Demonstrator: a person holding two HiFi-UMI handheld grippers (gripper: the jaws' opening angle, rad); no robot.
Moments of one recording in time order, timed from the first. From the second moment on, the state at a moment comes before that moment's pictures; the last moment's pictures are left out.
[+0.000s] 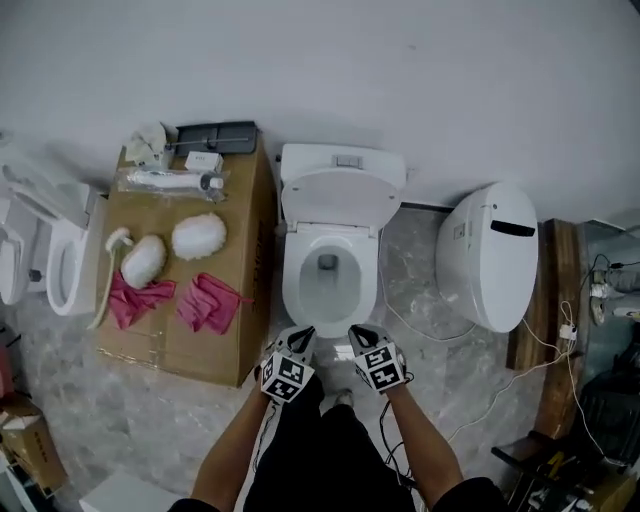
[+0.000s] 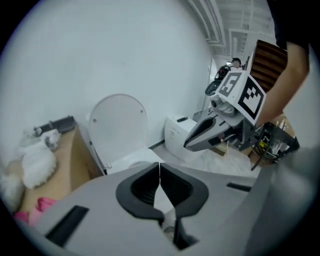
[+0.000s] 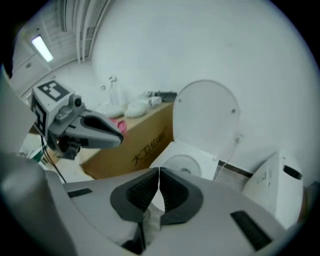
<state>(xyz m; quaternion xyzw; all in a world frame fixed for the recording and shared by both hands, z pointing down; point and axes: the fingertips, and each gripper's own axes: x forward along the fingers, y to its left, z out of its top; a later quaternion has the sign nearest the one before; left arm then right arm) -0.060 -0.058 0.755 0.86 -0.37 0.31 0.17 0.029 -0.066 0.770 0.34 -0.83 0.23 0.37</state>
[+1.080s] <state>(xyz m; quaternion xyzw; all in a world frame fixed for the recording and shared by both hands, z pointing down) -0.058 -0.071 0.357 0.82 -0.57 0.07 0.03 0.079 -0.081 0.382 0.52 -0.84 0.12 0.05</state>
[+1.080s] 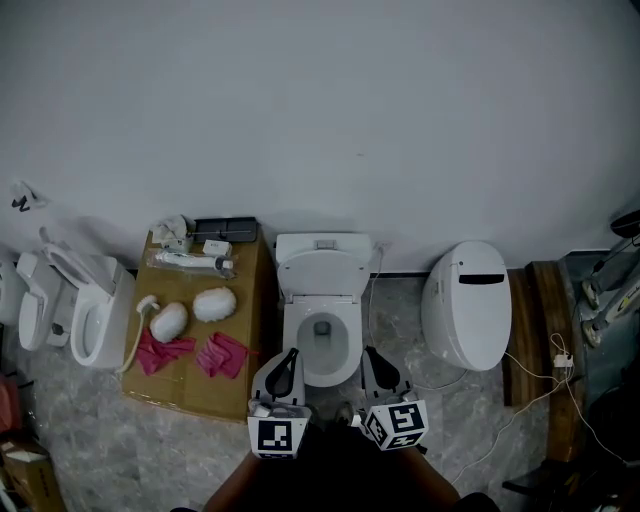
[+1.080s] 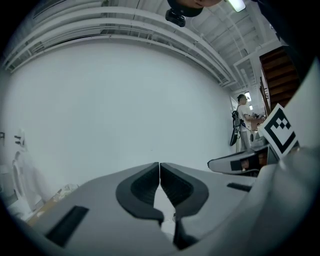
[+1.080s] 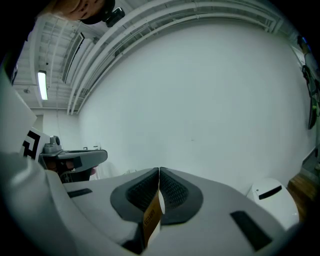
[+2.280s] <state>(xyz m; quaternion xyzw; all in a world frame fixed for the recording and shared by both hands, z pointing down) -0.045 -0.066 0.363 0.80 -0.60 0.09 0.04 0.095 -0.082 0.380 0.51 -0.86 0.10 0.06</state>
